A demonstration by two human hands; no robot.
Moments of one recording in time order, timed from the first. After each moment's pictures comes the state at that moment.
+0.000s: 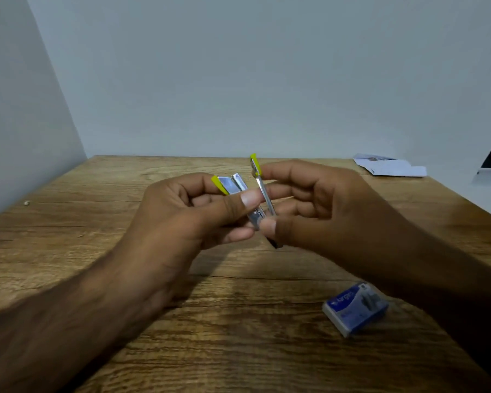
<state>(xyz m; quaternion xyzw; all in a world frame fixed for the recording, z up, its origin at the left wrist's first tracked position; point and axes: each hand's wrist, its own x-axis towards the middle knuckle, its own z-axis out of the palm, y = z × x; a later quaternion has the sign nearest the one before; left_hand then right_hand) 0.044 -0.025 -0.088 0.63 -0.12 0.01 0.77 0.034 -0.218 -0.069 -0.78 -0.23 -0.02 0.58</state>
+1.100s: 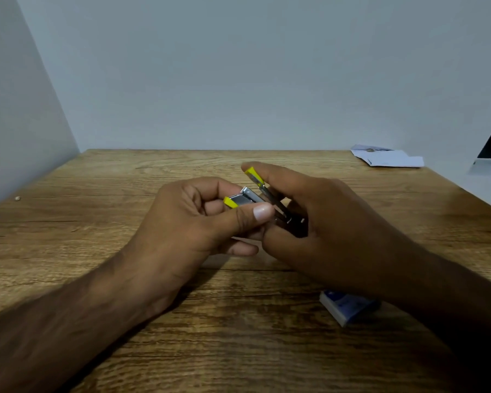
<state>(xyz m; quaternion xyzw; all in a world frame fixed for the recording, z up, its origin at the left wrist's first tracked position) 0.043 -0.028 -0.098 0.68 -0.15 -0.03 0.72 0.030 -0.210 -0.076 -0.89 -0.29 -0.16 0.30</state>
